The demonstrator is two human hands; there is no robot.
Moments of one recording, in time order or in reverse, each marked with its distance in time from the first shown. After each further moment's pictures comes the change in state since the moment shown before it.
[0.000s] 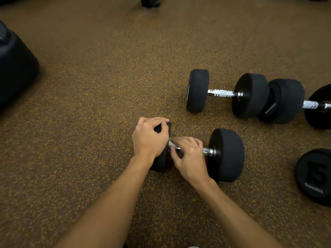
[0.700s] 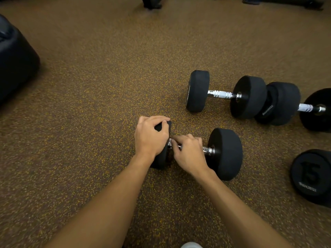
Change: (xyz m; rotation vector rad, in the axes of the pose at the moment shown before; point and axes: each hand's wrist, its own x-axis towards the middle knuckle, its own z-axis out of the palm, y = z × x) left_hand -0.001 -0.007 0.002 -0.064 0.013 -0.003; right_hand 0.020 -0.016 -0.017 -0.118 -0.216 0.124
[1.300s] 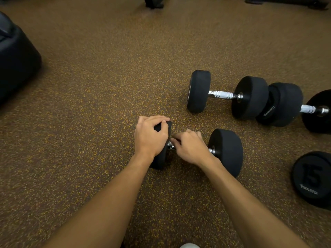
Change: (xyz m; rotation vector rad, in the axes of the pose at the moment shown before) left_hand 0.000 -0.002 0.001 0.002 0.014 0.016; right_hand 0.027 0.000 -0.024 -0.132 -0.329 0.006
